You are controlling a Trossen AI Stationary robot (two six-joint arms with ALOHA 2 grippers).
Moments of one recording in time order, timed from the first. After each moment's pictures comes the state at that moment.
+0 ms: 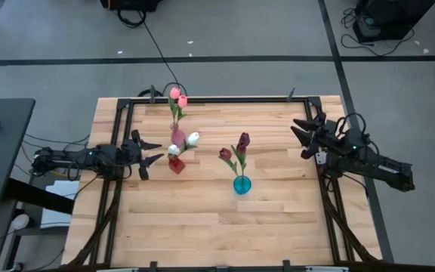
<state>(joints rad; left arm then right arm) -0.10 0.00 0.08 -0.17 -0.39 0.05 -0.29 0.00 0.22 -0.05 0.19 0.14</state>
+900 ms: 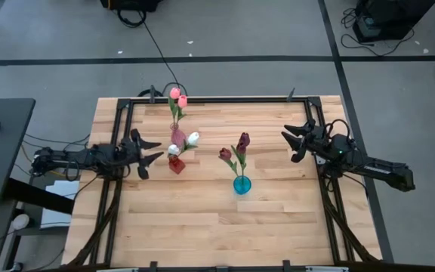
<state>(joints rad) -0.10 0.00 0.07 -0.09 -0.39 0.03 -0.29 0.01 0.01 0.14 0.21 0.16</state>
